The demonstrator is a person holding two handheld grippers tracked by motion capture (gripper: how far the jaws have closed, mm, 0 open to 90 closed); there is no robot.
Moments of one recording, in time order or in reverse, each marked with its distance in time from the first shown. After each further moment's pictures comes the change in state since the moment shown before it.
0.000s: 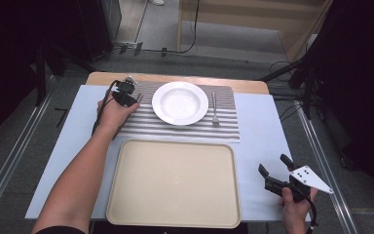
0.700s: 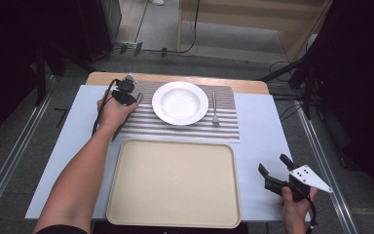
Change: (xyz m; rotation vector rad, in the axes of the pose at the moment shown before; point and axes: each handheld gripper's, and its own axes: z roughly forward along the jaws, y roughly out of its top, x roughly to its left) left arm 0.001 0.003 -0.010 0.025 -0.021 0.006; right arm -0.001 -0.001 0.002 0.007 0.001 0.004
